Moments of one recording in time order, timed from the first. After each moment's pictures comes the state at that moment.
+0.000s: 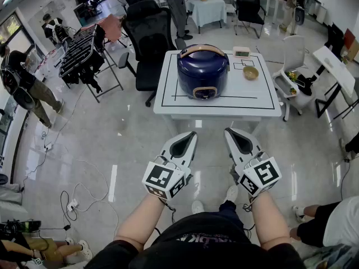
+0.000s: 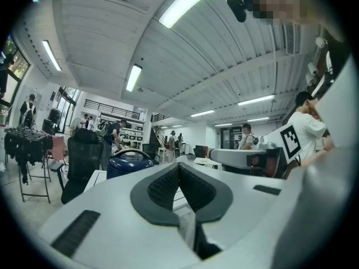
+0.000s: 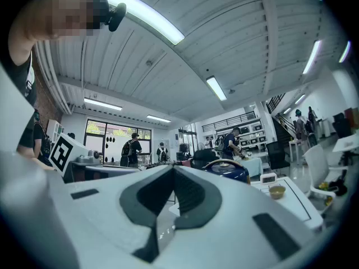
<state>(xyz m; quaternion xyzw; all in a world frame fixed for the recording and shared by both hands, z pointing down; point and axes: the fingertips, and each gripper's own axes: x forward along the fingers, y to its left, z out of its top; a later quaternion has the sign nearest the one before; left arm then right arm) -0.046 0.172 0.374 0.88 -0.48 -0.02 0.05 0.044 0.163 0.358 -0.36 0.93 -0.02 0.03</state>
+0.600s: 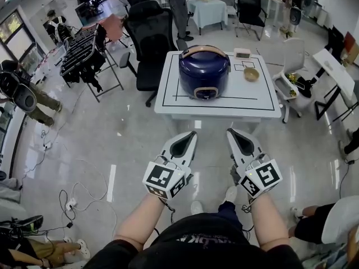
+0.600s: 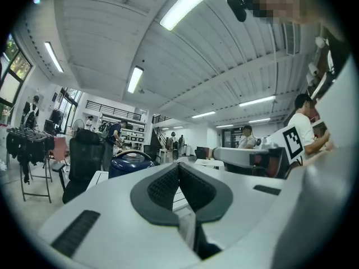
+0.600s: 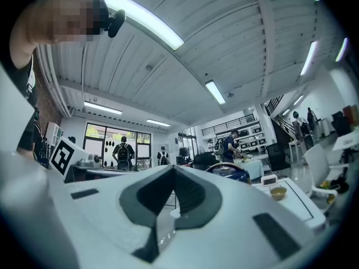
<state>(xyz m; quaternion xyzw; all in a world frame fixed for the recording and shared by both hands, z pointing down) -0.051 0.179 0.374 0.87 -0.49 -0.02 0.05 0.045 0.172 0.354 -0.37 0.93 -0.02 0.06</state>
